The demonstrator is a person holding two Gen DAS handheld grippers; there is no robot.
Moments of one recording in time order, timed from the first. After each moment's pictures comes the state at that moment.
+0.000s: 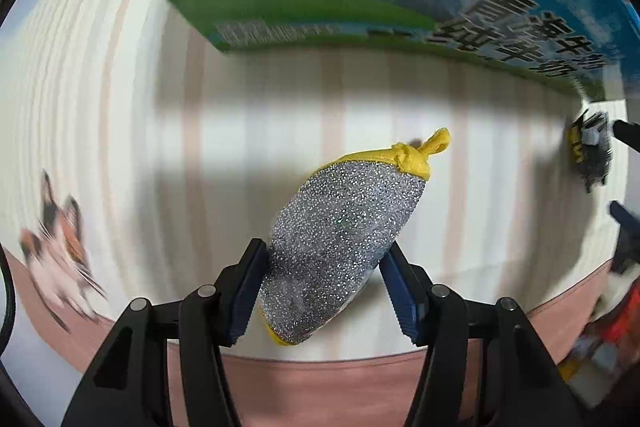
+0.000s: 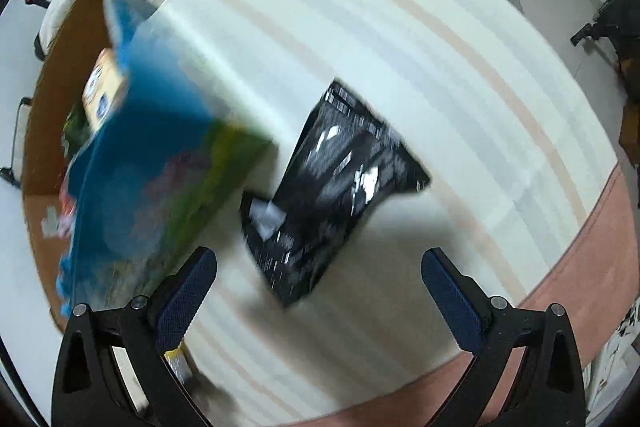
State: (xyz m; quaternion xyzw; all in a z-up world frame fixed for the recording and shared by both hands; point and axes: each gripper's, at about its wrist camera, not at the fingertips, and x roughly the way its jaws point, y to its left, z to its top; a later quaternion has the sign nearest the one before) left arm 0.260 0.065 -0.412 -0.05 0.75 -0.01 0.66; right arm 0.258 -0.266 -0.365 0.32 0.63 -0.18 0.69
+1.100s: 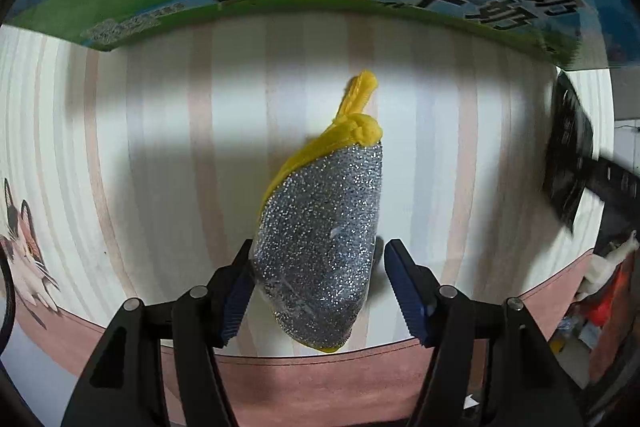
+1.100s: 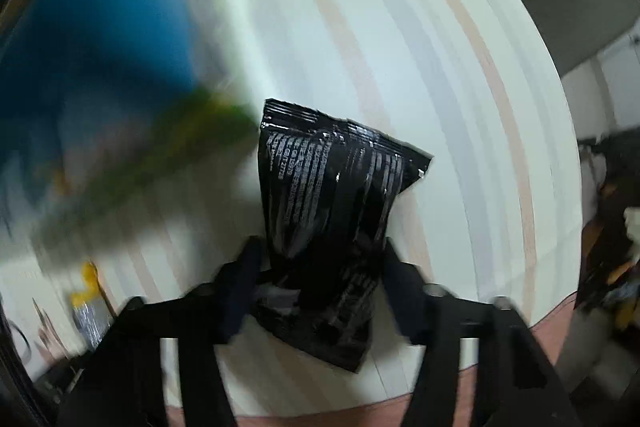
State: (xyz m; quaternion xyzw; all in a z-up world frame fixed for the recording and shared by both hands) left arm 0.284 0.005 -0.432 -0.05 0.77 -0.05 0.63; right arm 0.274 -0.235 -0.397 0.11 0.72 -0.08 0.68
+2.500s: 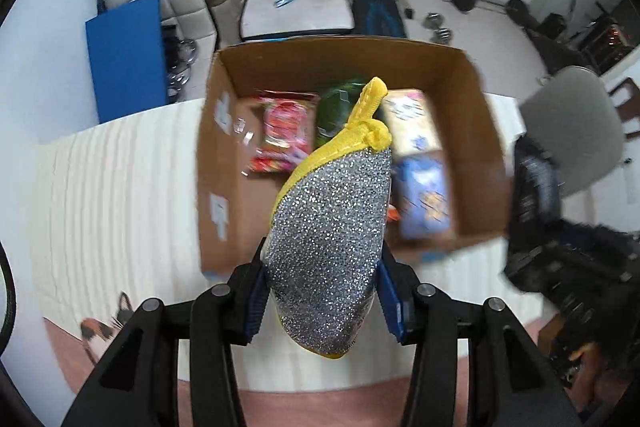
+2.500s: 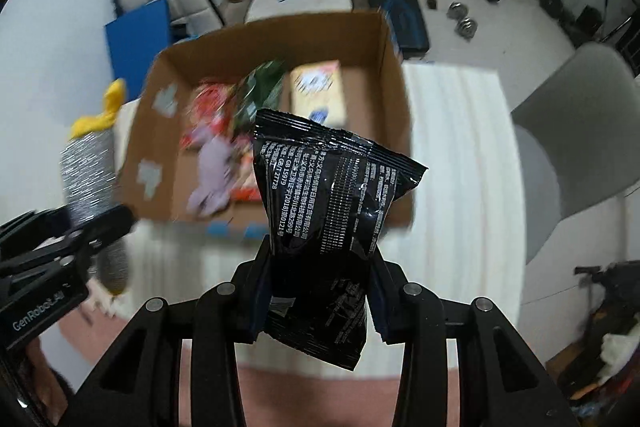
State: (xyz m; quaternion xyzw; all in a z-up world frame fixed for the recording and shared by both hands) left arm 0.370 0.020 -0.197 -0.02 0.63 -0.04 0.78; right arm 0.335 -0.159 -0.189 0.02 0.62 0.05 0.78
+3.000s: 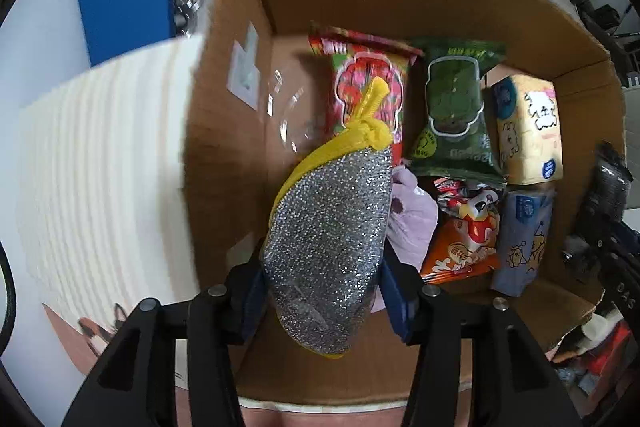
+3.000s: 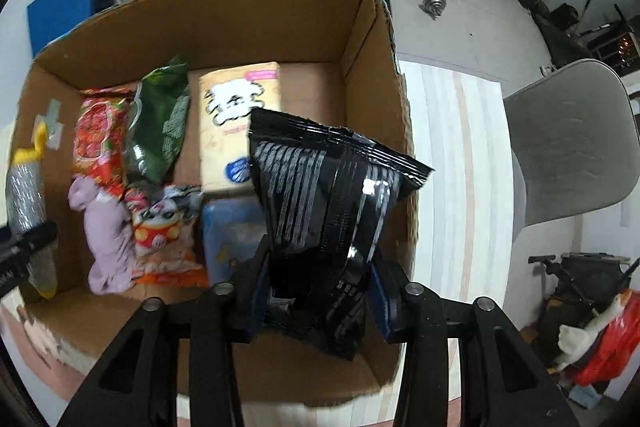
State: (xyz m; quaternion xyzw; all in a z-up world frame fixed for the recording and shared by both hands) left arm 0.446 0.068 -0.322 -0.05 0.73 0.00 0.68; right arm 0.446 -0.162 -0.289 -0.04 0.68 -0.03 0.73
